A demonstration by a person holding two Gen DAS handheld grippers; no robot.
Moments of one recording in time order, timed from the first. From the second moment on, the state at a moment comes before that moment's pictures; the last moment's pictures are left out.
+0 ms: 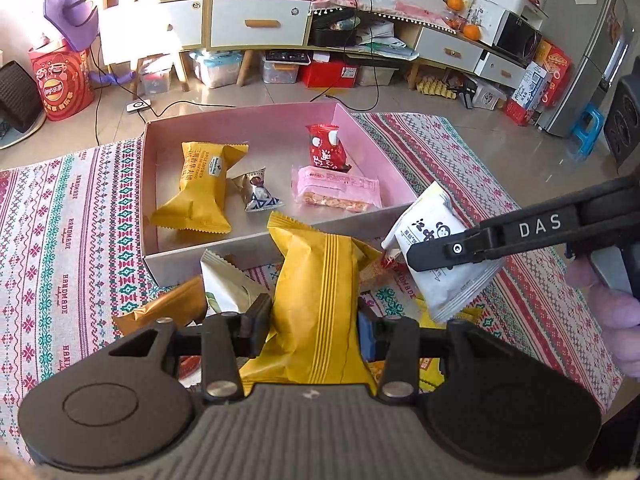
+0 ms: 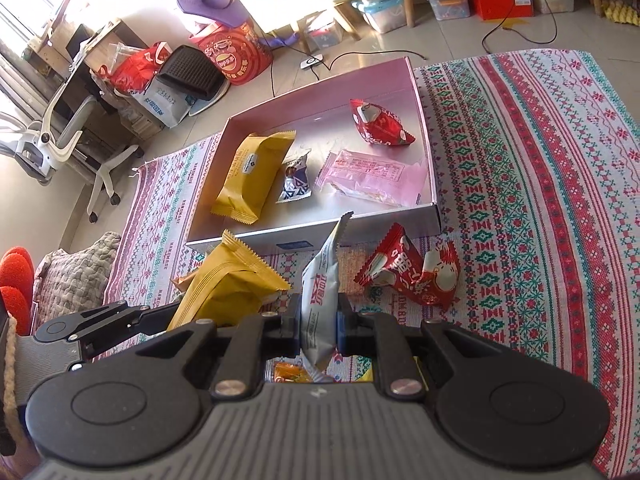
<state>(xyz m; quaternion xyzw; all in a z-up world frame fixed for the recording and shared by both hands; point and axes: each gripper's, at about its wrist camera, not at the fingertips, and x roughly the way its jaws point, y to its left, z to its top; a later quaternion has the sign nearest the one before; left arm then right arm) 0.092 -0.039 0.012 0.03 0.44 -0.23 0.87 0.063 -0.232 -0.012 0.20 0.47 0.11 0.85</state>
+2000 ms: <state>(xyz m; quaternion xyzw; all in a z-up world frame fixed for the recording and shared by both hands) 0.202 -0.054 0.004 0.00 0.44 -0.19 0.88 0.169 -0.231 0.008 0.16 0.39 0.05 0.91</state>
